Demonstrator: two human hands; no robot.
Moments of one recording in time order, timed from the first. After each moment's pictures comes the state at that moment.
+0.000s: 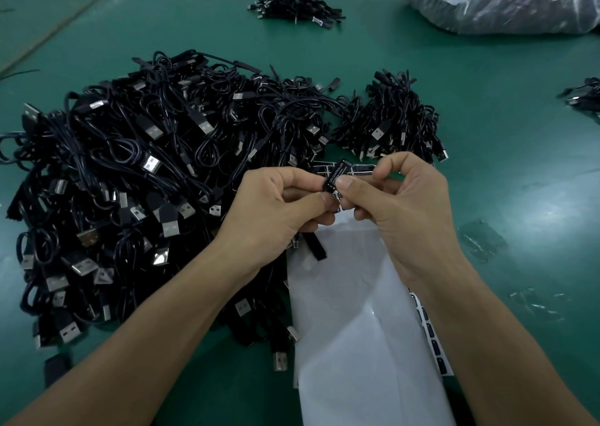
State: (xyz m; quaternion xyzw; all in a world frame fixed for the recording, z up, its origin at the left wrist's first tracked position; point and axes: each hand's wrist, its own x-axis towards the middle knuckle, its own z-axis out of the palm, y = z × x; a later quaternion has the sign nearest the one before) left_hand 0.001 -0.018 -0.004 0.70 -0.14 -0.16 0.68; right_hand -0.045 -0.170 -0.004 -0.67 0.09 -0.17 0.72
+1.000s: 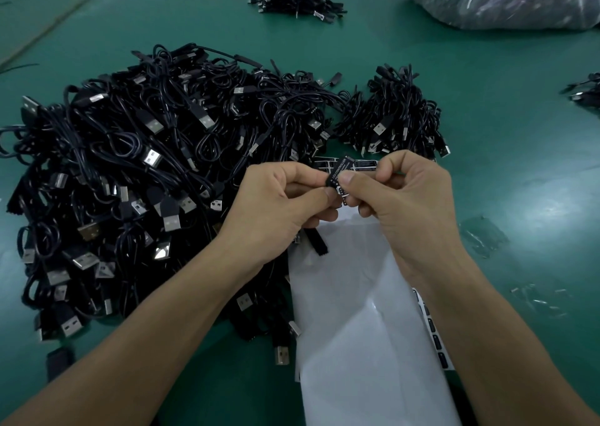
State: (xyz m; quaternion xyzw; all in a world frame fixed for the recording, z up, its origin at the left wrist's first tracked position) left_hand 0.001 -0.019 -0.006 0.71 -0.15 -0.15 0.67; right_hand -0.045 -0.168 -0.002 -0.68 0.11 -0.18 0.70
